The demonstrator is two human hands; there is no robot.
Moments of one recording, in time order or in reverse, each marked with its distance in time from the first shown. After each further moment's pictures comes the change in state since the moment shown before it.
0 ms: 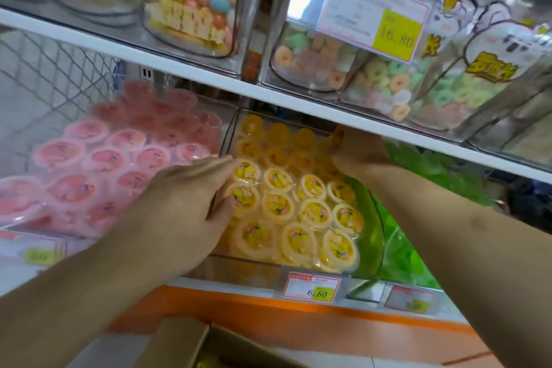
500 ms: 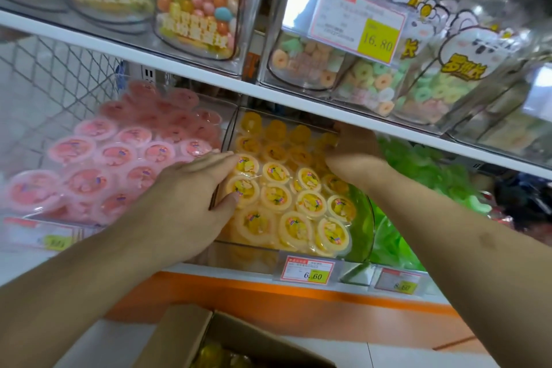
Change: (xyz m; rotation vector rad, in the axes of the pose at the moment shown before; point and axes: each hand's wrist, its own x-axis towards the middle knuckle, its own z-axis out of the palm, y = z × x) left_hand -0.004 0.002 -0.007 -0.036 -0.020 0.015; right_hand -0.040 -0.006 -0.020 0.034 -0.030 -0.043
